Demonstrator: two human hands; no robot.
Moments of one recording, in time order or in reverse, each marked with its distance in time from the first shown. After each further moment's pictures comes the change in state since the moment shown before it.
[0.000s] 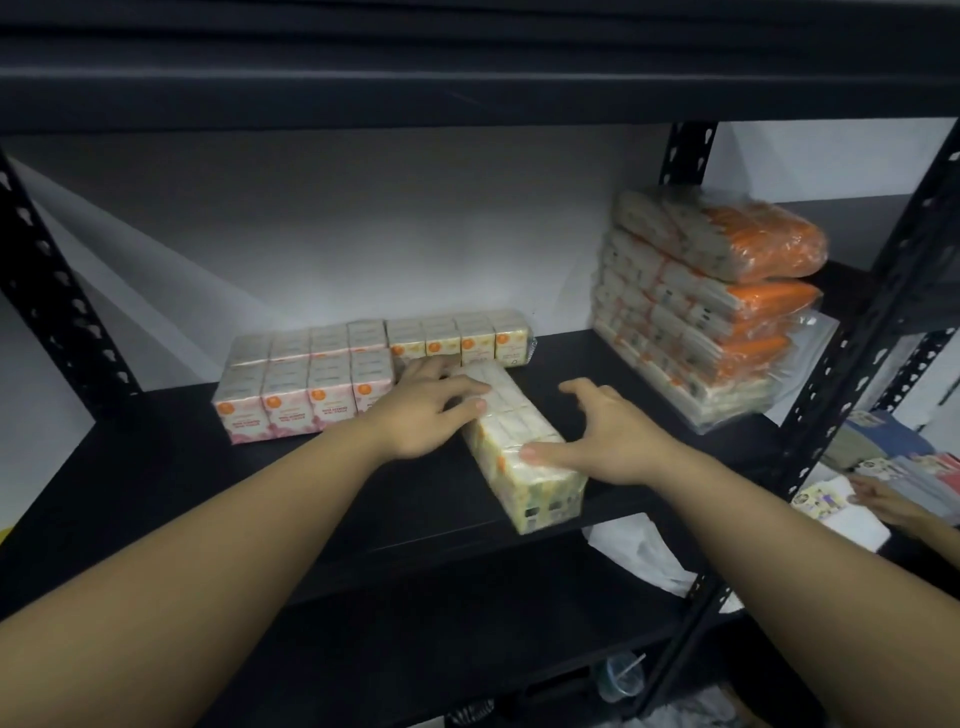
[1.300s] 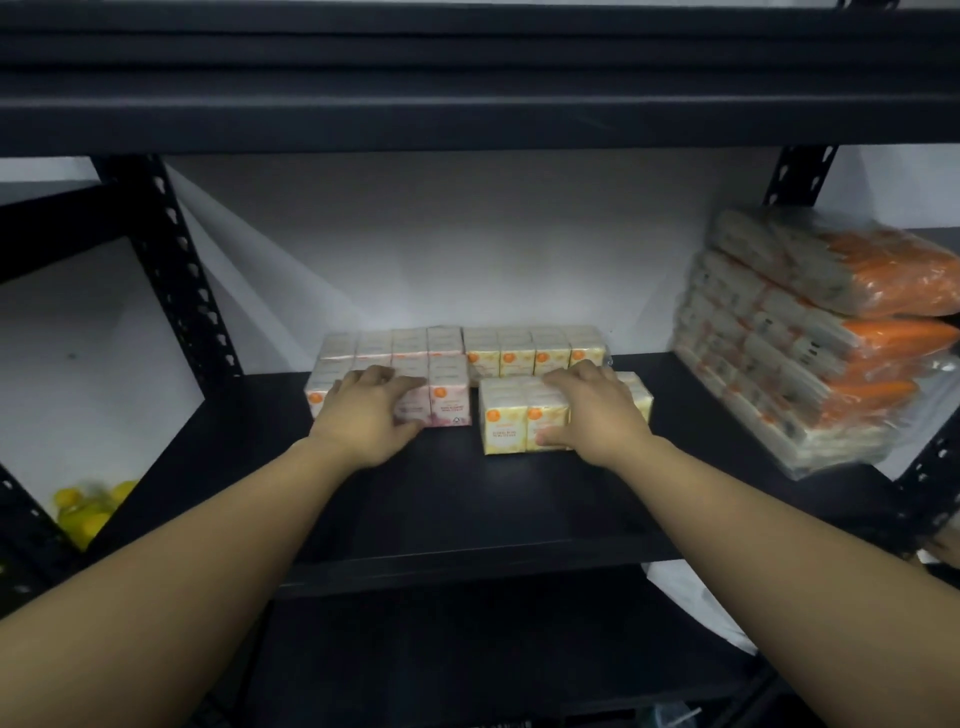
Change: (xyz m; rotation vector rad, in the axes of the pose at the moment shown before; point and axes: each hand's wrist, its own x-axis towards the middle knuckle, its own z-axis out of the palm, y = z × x) left_hand -0.071 -0.084 -0.046 0.328 0.216 -0.380; right_hand 0.095 -0.047 0.050 -0.346 0.158 -0.286
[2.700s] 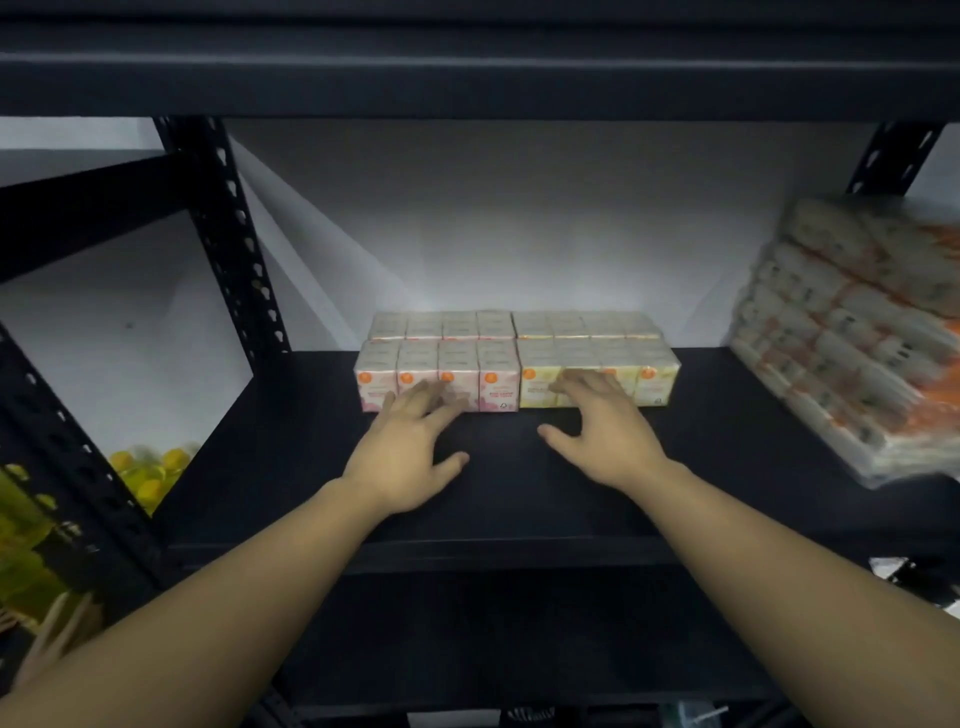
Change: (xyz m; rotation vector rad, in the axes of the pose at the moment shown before) left_hand -0.053 -0.023 0.026 -0.062 0.021 0.152; right_hand -0.015 -0.051 0.034 0.162 0.066 -0.129
